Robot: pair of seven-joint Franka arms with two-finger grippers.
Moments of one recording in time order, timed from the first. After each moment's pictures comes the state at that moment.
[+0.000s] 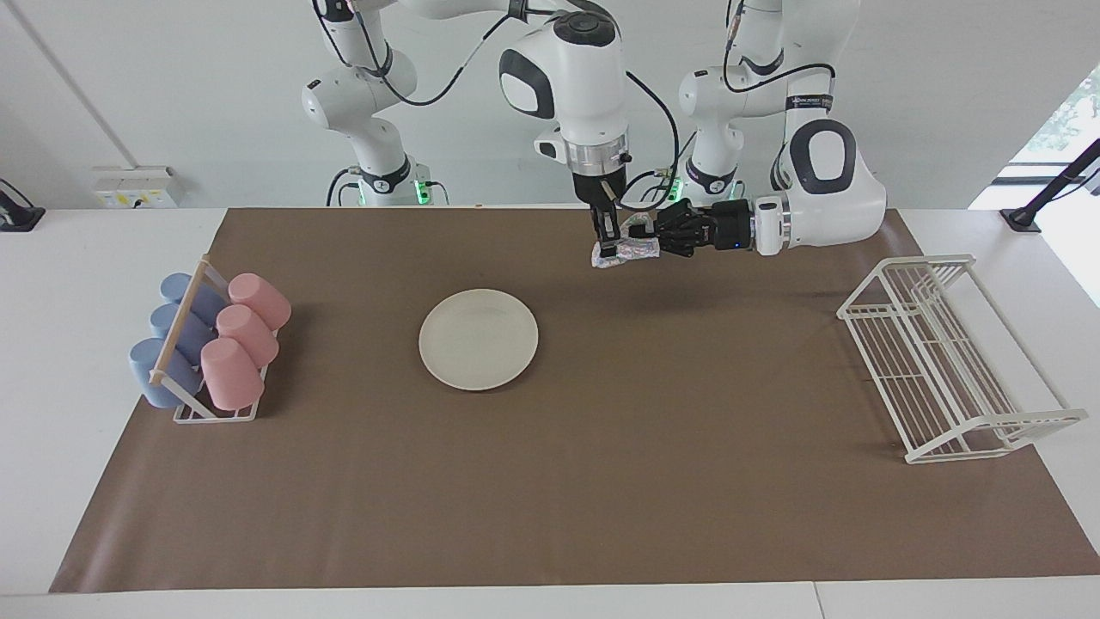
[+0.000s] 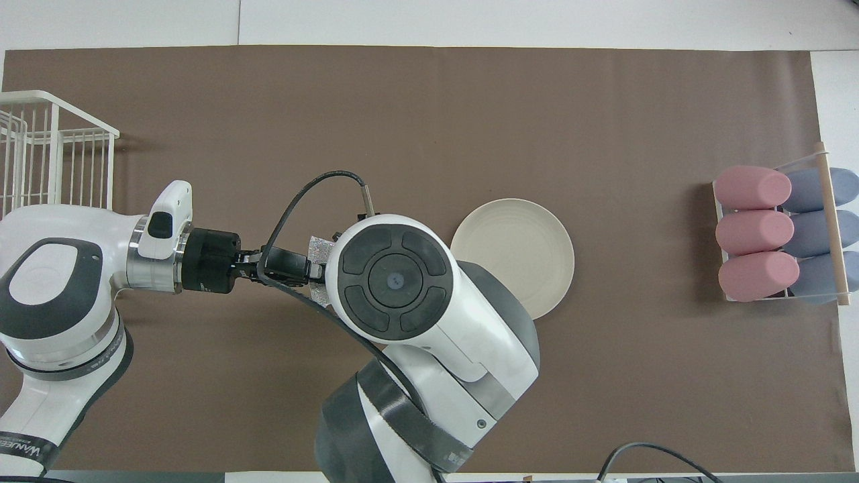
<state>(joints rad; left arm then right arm) 0.00 -0.06 -0.15 -2.22 -1.34 1.68 0.42 0.69 0.24 0.06 -1.55 0.04 1.98 2.22</state>
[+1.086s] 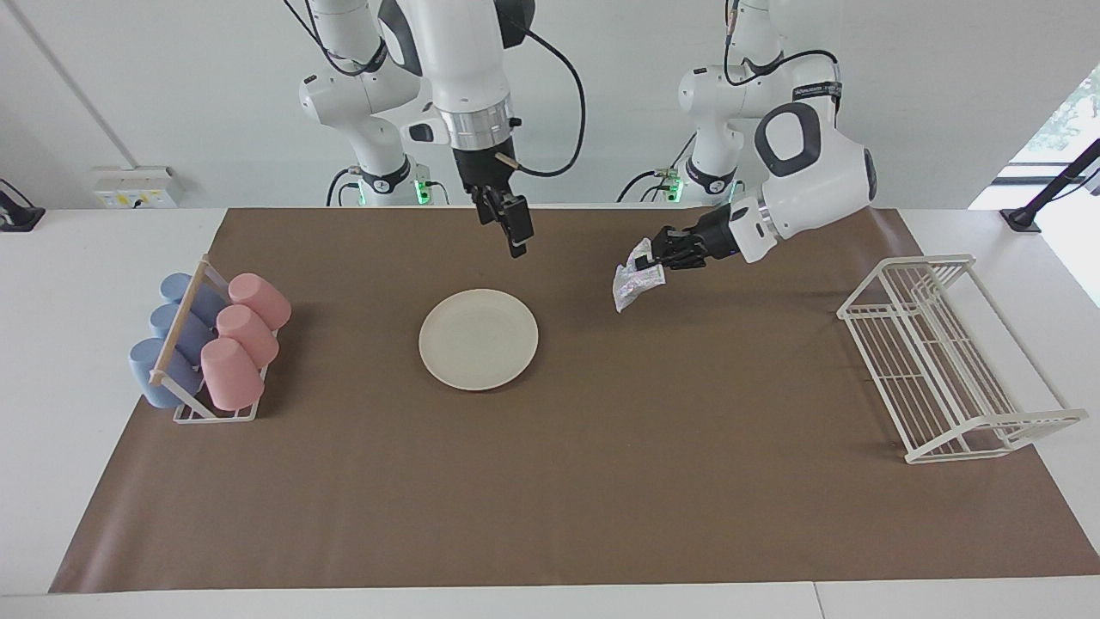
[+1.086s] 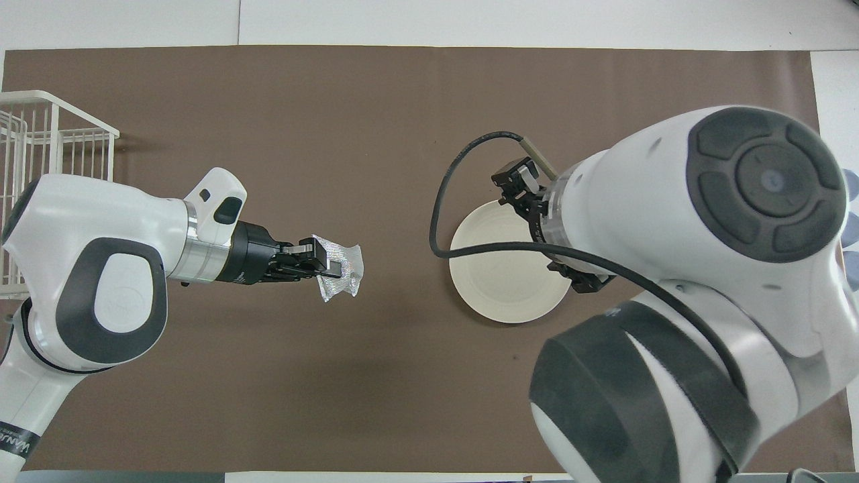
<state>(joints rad) -0.18 -0.07 -0.17 -2.12 -0.73 1.99 -0.10 0.41 0.01 0.05 -1.63 0.03 1.72 1.37</state>
